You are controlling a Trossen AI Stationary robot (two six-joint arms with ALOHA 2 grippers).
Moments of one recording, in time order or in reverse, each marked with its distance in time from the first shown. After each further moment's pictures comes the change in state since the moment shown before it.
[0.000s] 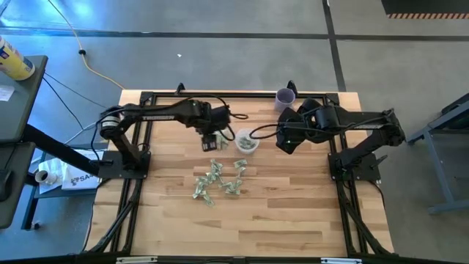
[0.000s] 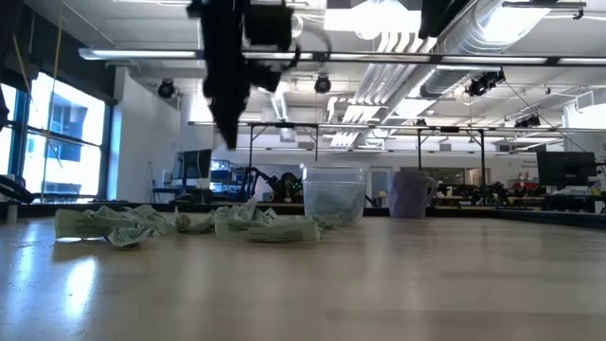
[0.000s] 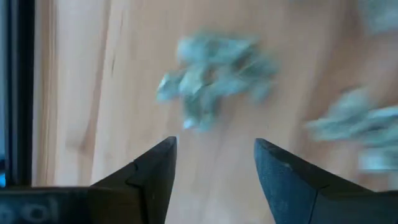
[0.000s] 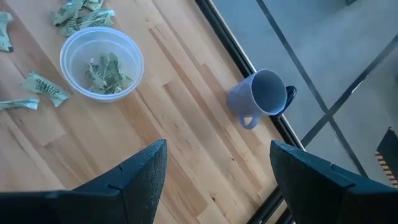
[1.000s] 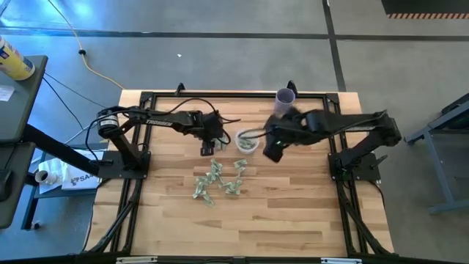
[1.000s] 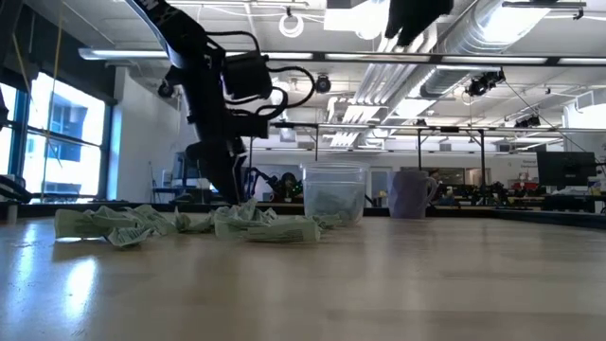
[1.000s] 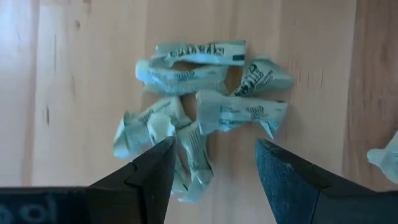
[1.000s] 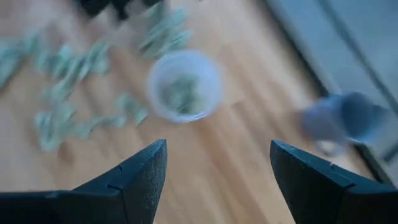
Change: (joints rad) left arm 0.072 -0.018 -0.417 0.598 0.147 0.242; right arm 0.002 0.043 -0.052 0.285 -0.206 -0.064
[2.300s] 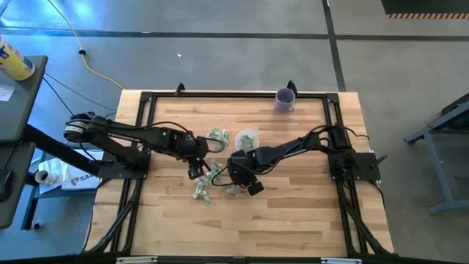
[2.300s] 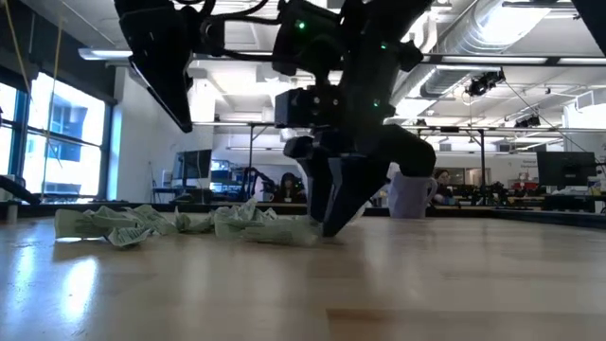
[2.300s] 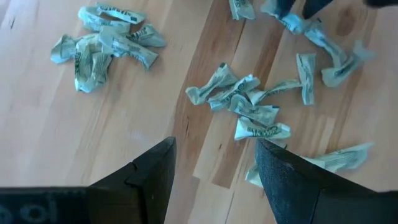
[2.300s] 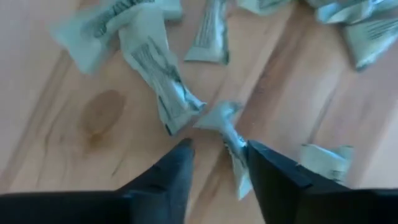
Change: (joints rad) left arm -0.409 -0.344 0.030 -0.372 -0.117 -0.686; right arm 0.000 0.524 -0.270 0.755 -0.438 -0.895
